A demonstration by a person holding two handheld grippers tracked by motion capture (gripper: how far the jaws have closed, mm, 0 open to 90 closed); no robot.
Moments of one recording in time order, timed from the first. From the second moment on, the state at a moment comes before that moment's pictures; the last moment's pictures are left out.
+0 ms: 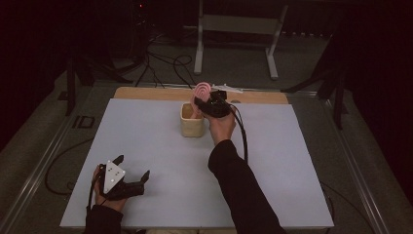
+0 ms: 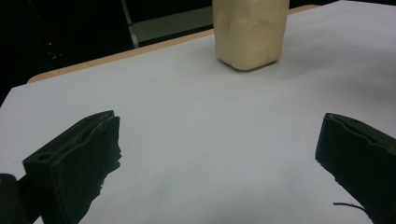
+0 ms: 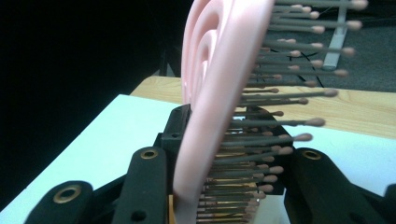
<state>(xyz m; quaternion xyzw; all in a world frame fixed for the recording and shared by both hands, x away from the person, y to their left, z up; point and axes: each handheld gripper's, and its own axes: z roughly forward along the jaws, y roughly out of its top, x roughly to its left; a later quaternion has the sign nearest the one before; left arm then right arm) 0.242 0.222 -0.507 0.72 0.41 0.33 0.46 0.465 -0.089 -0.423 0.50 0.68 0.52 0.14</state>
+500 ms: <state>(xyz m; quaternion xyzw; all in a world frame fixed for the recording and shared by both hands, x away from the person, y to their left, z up) 0.243 0.222 -0.507 0.72 0.41 0.33 0.46 0.467 -0.096 -0.424 0.49 0.69 0.51 0.15</state>
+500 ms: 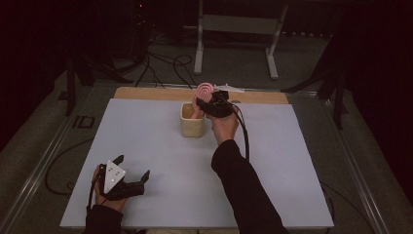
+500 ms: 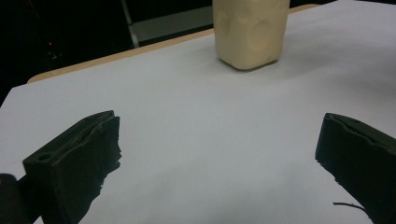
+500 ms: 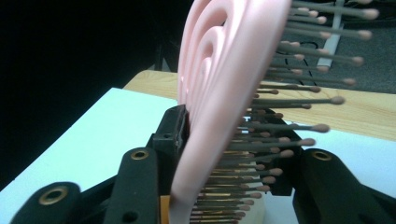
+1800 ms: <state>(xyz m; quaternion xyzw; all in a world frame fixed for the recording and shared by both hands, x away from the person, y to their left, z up) 0.243 0.220 -0.509 0.72 0.41 0.34 0.45 0.453 -0.124 -0.419 0.42 0.75 0.47 0.17</state>
